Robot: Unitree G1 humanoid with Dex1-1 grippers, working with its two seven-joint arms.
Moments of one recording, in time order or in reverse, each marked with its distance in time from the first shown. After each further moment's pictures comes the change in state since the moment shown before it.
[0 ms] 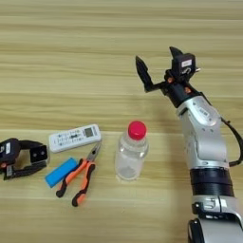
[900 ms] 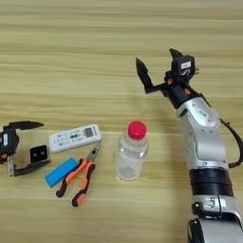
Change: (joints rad) left arm -0.019 -0.016 0.054 -0.102 -0.081 -0.036 0.034; right arm 0.000 0.001 0.000 0.029 -0.012 -0.021 0.001
